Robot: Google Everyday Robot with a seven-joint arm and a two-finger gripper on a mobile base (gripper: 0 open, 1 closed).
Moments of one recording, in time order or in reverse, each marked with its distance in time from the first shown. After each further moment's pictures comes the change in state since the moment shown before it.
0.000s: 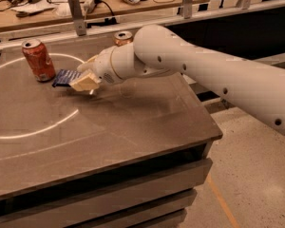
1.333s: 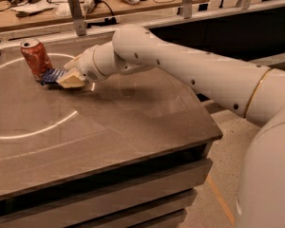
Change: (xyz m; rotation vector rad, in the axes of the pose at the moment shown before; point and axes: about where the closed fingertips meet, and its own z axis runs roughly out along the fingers) arm -0.009 -0.011 0.056 -0.047 -0.002 -0.021
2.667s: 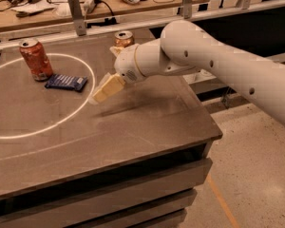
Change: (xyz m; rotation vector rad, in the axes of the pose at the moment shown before) arm 0.032 0.003 -0.104 0.030 0.000 0.041
